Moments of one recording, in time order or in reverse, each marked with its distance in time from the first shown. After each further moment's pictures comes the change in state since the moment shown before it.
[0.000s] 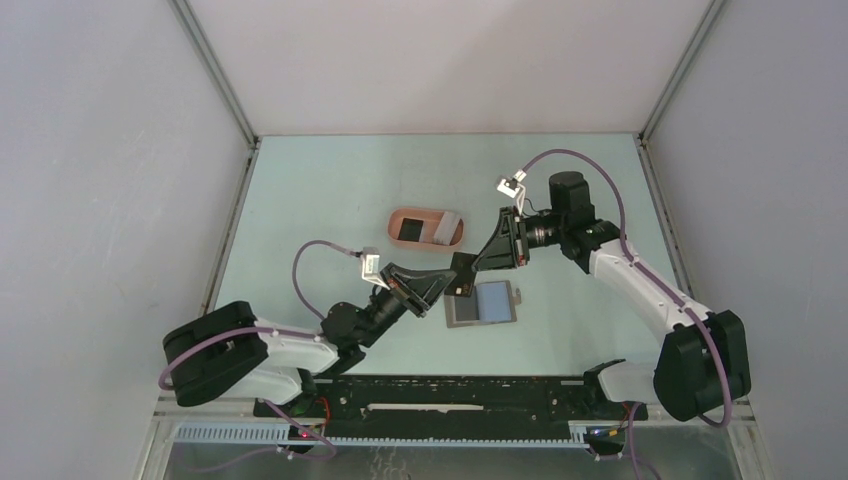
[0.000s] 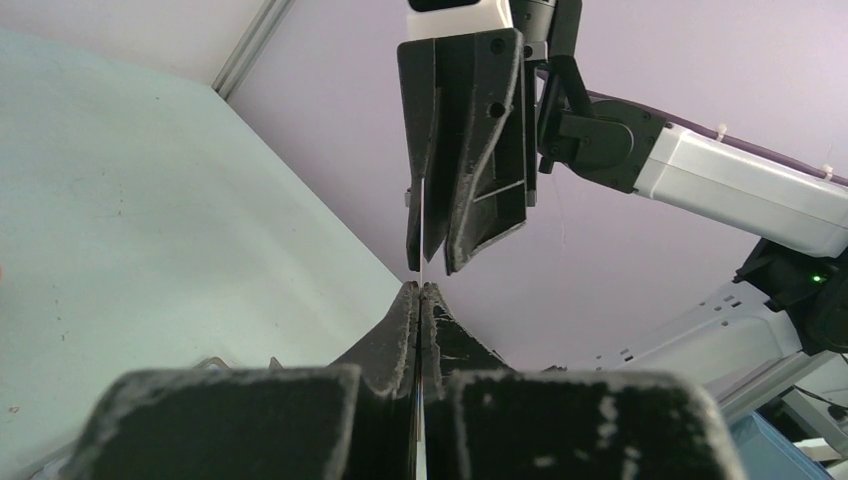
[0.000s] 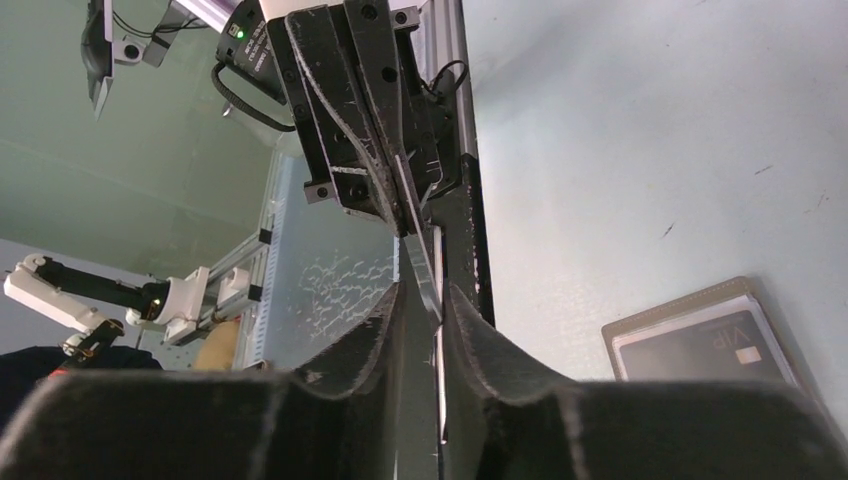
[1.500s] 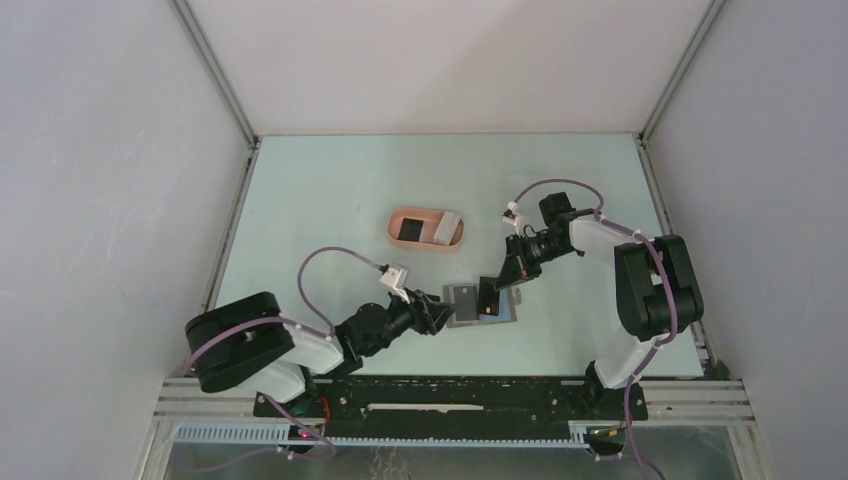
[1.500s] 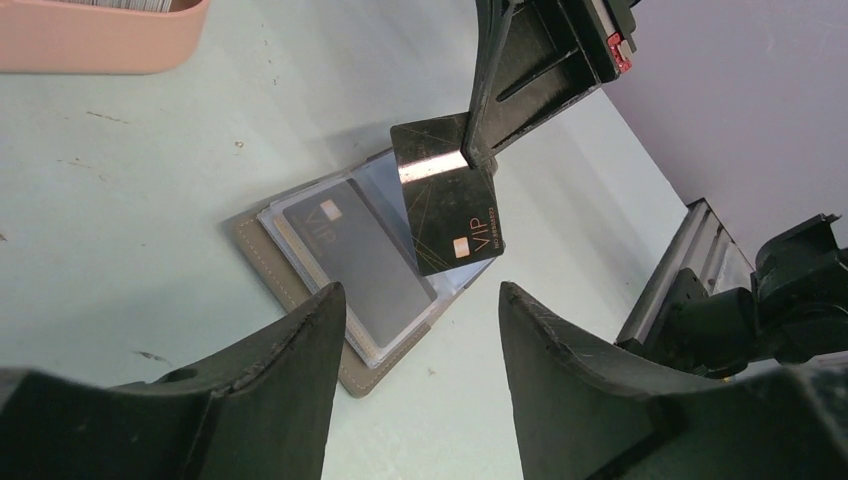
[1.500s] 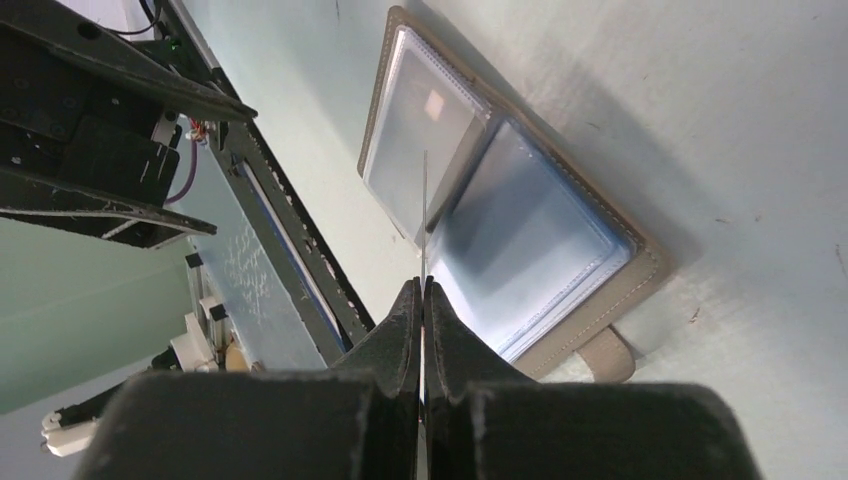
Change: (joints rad) left arm -0.002 0.108 -0.053 -0.340 -0.032 0.072; right arm -0.140 0.414 0.051 -0.459 0.377 -0.323
